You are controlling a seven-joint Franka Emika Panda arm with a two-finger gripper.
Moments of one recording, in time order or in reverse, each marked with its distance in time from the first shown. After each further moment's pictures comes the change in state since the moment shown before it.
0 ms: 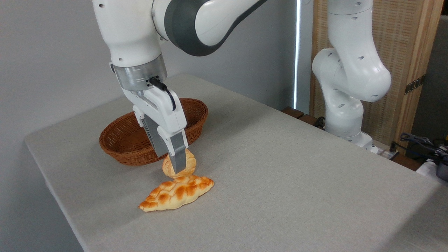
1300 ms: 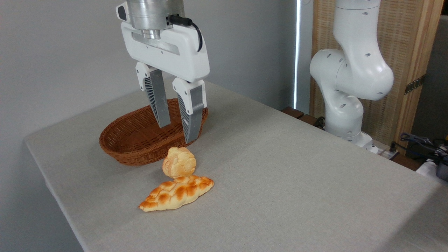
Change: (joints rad) arm 0.144 -0.130 -0.078 0.065 0.042 -0.093 -0.053
